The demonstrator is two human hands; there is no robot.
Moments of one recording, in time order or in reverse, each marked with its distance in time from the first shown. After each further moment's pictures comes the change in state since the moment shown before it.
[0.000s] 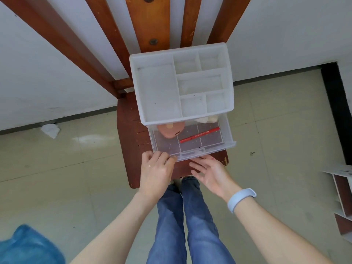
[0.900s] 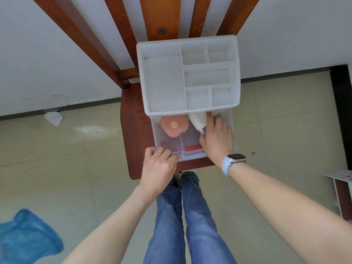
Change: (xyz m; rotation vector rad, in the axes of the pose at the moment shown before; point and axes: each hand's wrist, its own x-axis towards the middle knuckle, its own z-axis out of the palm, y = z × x) left_hand -0.010 0.008 0.007 -0.002 -0.014 -0.001; right_hand 0.025 -0.047 0.022 -2.016 0.494 -0.866
